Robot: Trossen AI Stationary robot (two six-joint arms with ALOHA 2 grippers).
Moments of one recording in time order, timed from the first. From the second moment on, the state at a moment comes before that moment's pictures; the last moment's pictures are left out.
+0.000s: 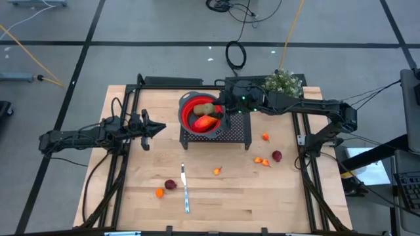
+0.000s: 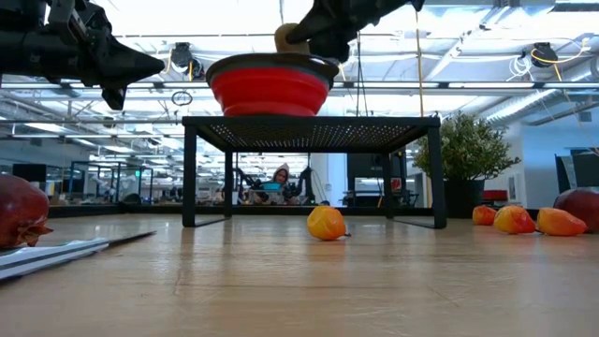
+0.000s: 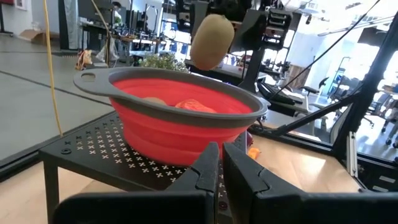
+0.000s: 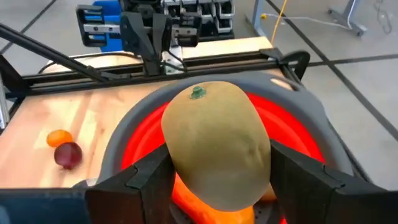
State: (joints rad) left arm 0.12 0.25 0.14 0.15 -0.05 -0.21; right arm -0.23 1.54 1.35 -0.24 -0.13 -0.01
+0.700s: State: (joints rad) left arm 0.12 0.25 0.14 0.15 -0.05 -0.22; right arm -0.23 1.61 1.34 -0.19 0.00 -0.10
